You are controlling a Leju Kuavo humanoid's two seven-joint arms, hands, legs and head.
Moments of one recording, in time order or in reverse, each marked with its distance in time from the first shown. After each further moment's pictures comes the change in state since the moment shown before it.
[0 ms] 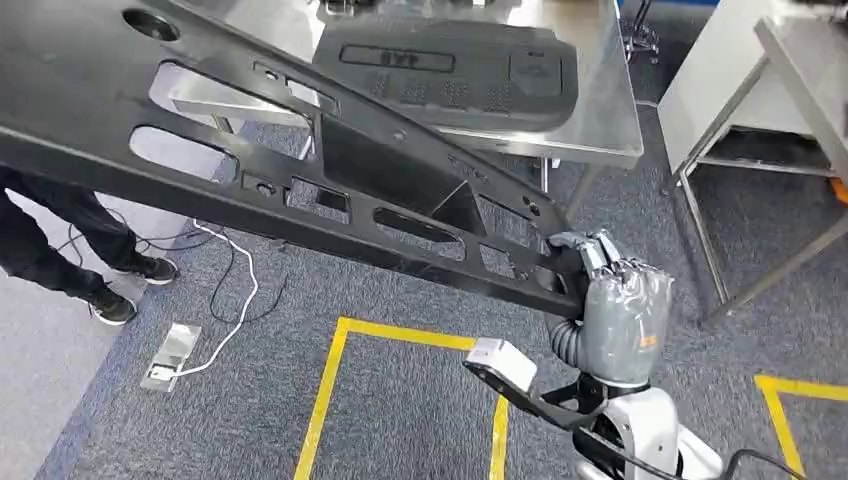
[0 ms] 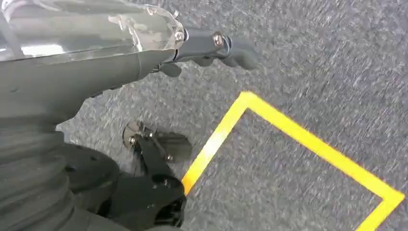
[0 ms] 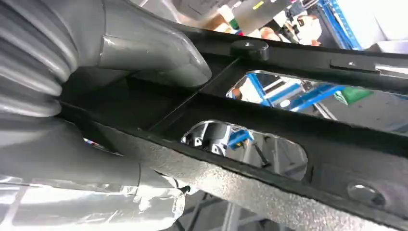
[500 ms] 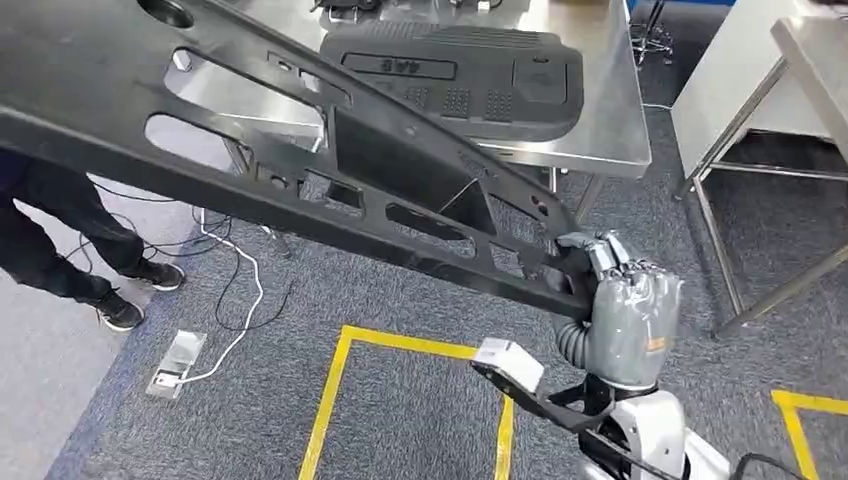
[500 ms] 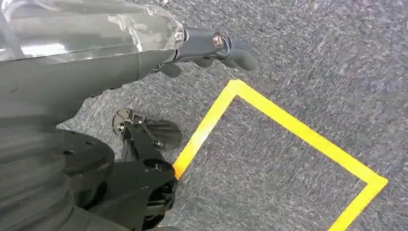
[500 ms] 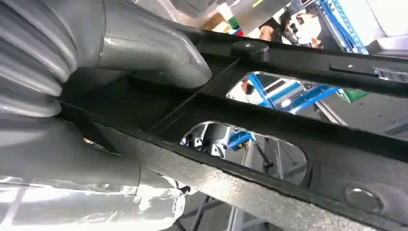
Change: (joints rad) left arm -0.005 0.000 -0.004 0.000 0.001 -0.001 0.001; right arm 0.004 -0.001 -0.001 -0.003 0.000 0.000 0.000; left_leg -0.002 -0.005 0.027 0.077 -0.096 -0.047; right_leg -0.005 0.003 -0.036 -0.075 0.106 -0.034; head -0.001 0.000
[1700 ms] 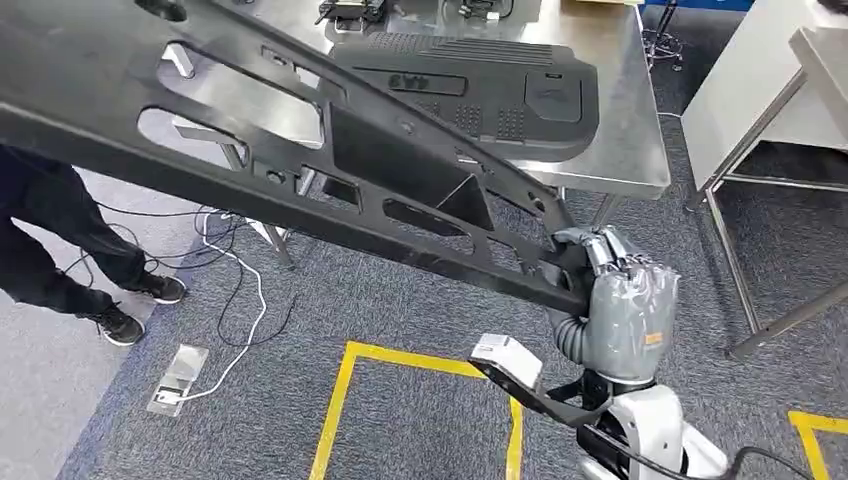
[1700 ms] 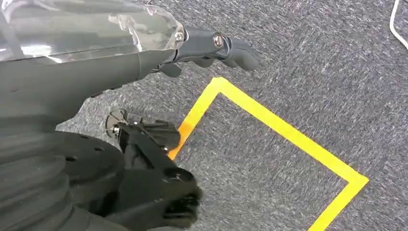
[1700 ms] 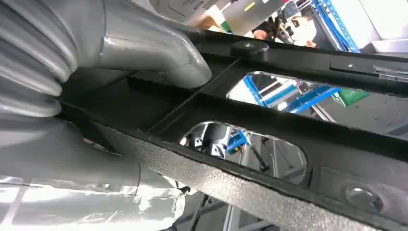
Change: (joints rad) left arm 0.002 0.000 -0.001 0.000 0.000 -0.002 0.007; right arm -0.009 -0.003 -0.002 0.000 -0.012 0.006 0.000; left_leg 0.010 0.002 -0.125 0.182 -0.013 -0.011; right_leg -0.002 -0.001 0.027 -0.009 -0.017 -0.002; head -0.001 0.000
